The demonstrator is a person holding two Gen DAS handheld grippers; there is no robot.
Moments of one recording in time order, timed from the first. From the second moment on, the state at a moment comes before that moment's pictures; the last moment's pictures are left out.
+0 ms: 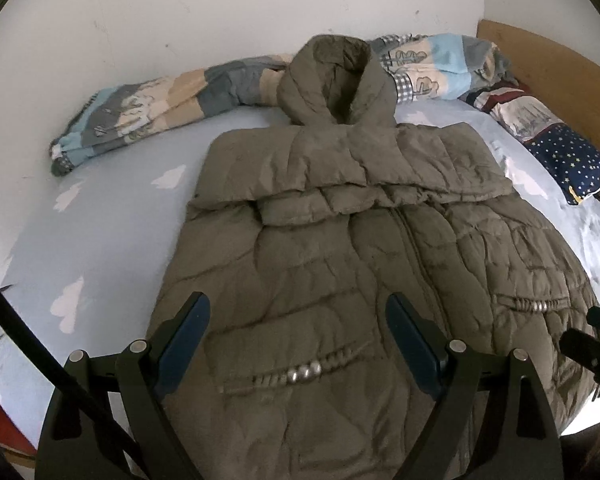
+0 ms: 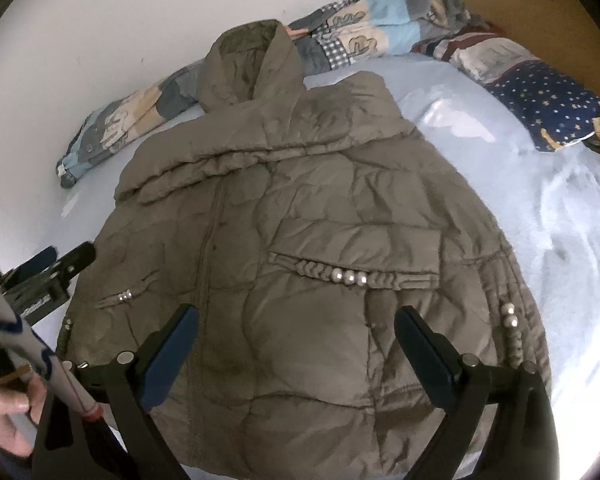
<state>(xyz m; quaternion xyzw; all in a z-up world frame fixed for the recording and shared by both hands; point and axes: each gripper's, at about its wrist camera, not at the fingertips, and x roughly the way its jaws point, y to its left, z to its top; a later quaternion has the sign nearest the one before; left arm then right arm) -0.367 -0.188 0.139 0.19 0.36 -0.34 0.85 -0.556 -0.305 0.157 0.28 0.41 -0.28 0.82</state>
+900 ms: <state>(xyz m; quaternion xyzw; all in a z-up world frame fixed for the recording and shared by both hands) -0.193 -0.220 0.120 0.05 0.46 -0.34 0.82 -0.182 -0.625 0.209 0.28 0.43 -0.31 0.80</state>
